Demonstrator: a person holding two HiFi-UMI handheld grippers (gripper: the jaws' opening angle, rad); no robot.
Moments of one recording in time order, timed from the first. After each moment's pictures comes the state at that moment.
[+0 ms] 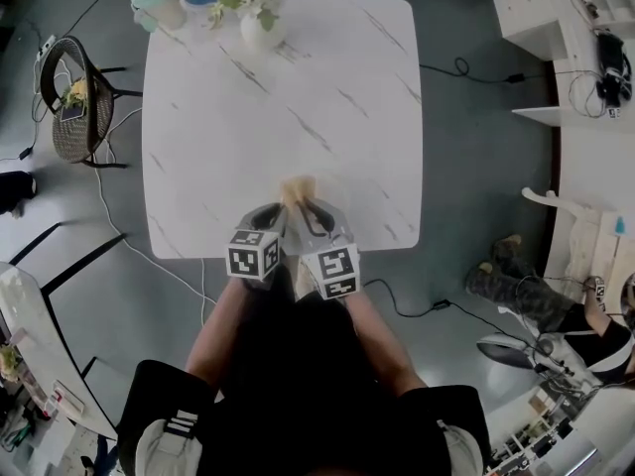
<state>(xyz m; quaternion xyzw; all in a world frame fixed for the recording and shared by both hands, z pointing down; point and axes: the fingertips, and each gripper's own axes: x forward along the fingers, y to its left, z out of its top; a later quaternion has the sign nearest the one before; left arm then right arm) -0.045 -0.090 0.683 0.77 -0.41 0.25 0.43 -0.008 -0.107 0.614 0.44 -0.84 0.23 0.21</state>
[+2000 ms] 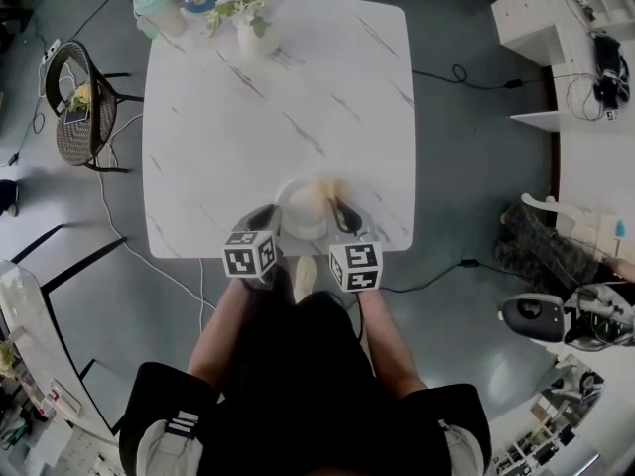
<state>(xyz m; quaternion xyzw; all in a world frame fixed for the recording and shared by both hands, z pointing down) -0.045 -0.091 0.682 0.74 -0.45 0.22 0.44 0.081 -0.106 0.634 0.51 -0.79 0.26 0.23</state>
